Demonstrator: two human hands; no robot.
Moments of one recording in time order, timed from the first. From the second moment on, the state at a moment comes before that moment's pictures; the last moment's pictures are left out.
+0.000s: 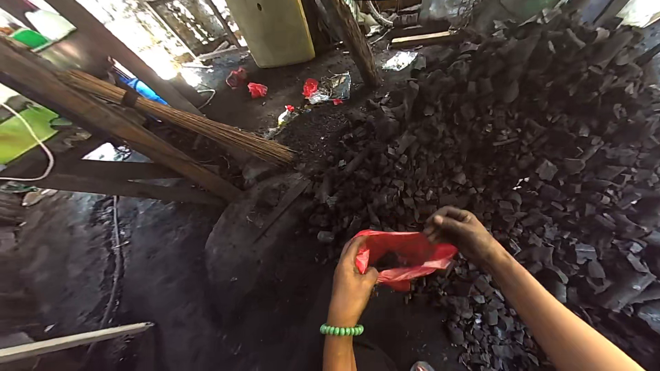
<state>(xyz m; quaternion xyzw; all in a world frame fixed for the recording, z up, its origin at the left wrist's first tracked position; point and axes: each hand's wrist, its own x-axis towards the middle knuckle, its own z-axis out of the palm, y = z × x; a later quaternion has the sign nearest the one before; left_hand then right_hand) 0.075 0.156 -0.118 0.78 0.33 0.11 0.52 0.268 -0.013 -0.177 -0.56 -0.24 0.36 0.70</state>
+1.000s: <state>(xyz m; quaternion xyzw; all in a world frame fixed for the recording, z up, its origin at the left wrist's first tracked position) 0.144 0.086 -0.141 0.83 0.21 -0.15 0.49 0.443 -0.338 -0.179 -0.98 0.01 -0.02 0.21</state>
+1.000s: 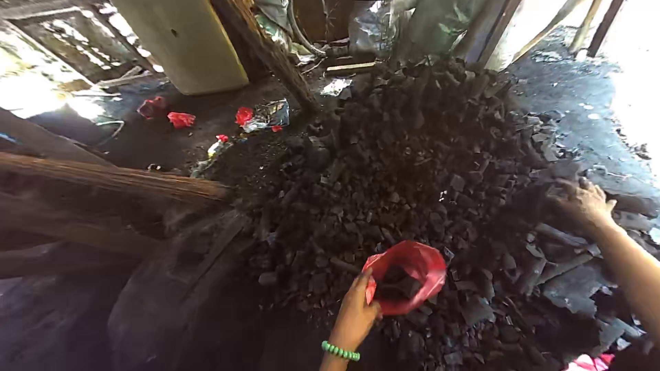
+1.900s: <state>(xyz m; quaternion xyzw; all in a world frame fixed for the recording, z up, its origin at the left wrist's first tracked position) 0.094 0.154 -0.113 0.56 0.41 0.37 0.62 0.235 -0.031 -0.309 -0.84 -0.43 0.33 0.07</state>
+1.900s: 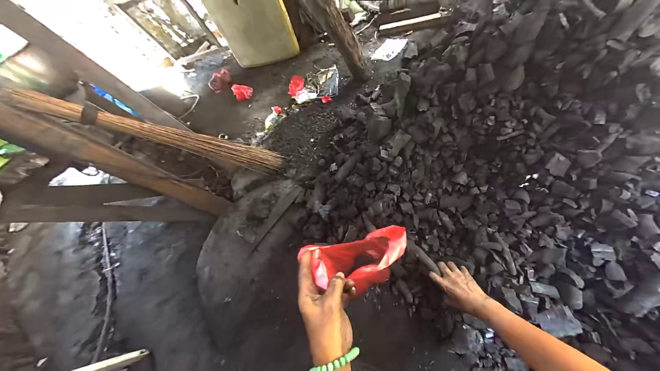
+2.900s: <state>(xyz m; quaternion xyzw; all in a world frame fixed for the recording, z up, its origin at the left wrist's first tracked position) 0.144 0.107 -0.143 0.91 0.30 -0.18 0.22 0.296 -0.099 -0.293 -0.92 -0.27 0.28 0.08</state>
